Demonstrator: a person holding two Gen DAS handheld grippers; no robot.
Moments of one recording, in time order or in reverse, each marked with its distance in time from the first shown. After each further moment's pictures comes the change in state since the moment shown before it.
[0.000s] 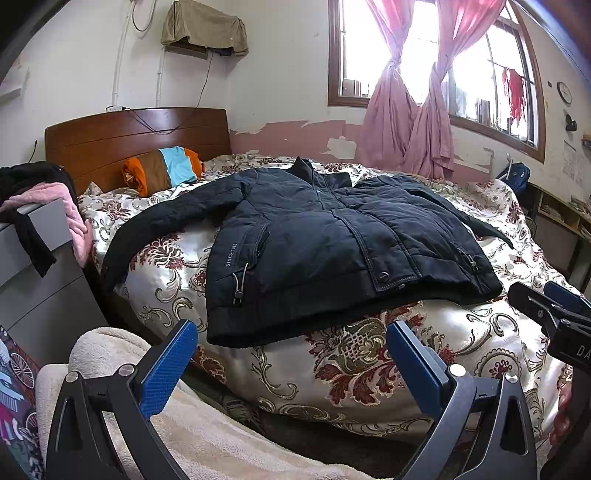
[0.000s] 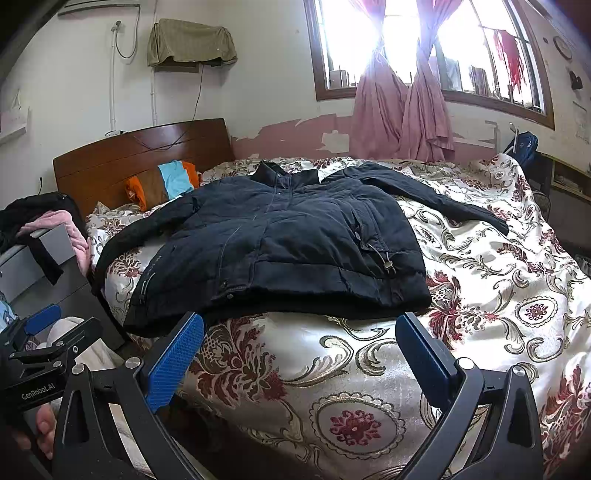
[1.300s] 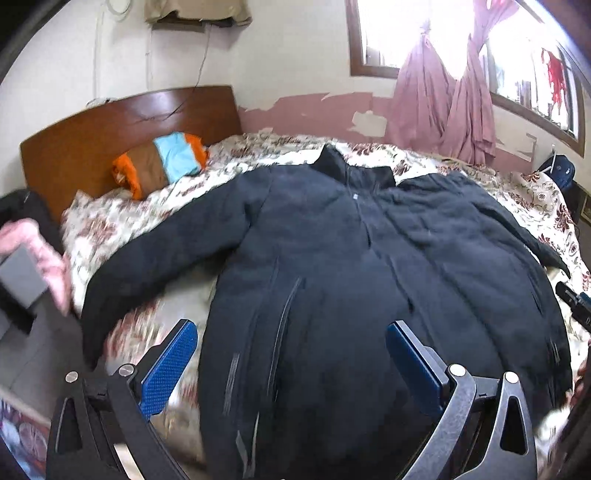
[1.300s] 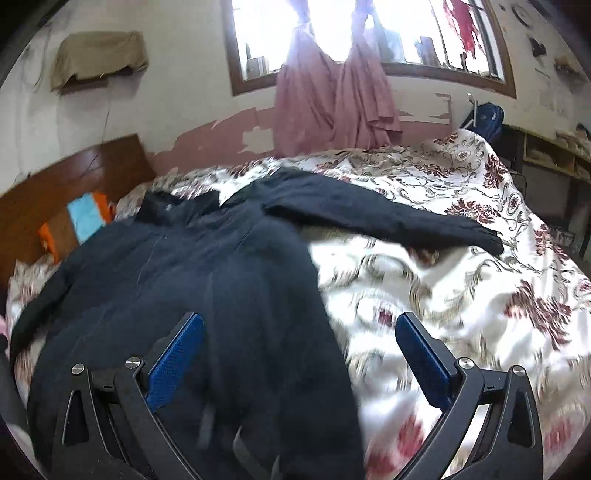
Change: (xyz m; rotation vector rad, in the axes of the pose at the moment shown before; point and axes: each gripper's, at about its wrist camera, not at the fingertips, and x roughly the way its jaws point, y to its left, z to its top) left arm 0.186 0.006 0.145 0.031 0.116 0.085; right arm 0.223 -0.124 0.128 0.186 0.023 -0.206
